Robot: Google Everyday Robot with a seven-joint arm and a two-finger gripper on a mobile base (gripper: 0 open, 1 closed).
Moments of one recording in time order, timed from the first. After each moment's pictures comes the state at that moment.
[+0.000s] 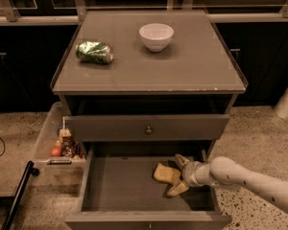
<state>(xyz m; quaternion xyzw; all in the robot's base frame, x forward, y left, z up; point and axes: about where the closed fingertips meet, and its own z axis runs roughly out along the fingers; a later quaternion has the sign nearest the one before) 0.559 -0.156 0.389 -0.56 0.74 0.13 0.37</state>
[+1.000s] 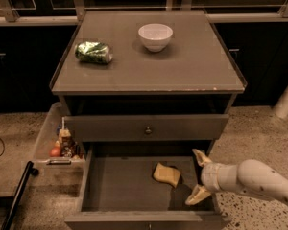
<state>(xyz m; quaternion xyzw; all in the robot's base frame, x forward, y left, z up) 0.496 -0.197 0.494 -0.59 0.71 0.08 0.38</state>
